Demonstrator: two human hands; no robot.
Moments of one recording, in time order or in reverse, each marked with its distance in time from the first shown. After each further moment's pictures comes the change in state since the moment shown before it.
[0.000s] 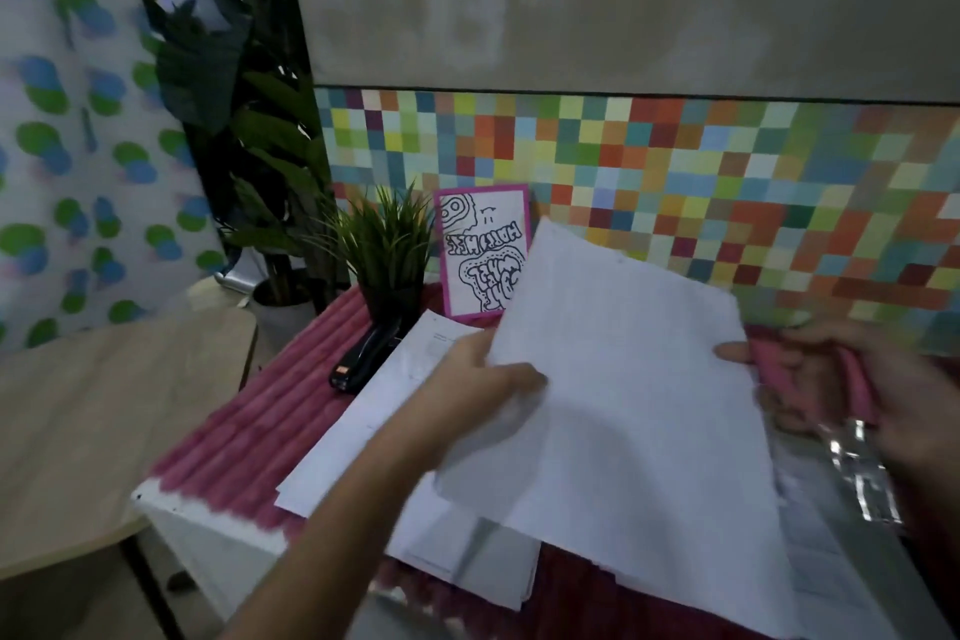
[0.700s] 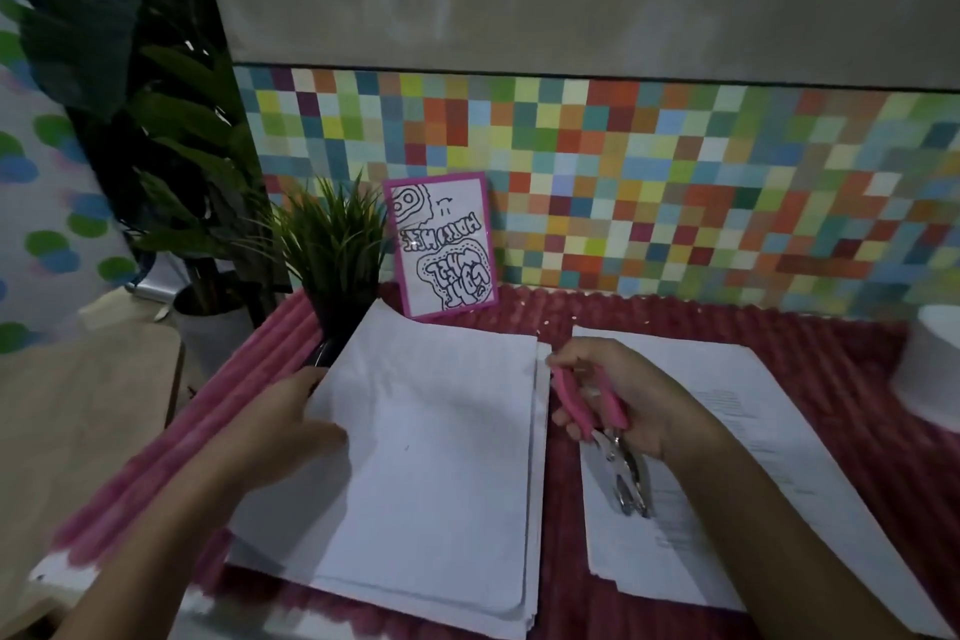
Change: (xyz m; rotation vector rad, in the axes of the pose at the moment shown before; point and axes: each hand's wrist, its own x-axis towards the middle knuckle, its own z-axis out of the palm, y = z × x) left_hand 0.024 -0.065 -0.126 0.708 0.096 -0.117; right_hand 0.061 0.062 0.134 -0.198 0.122 0.128
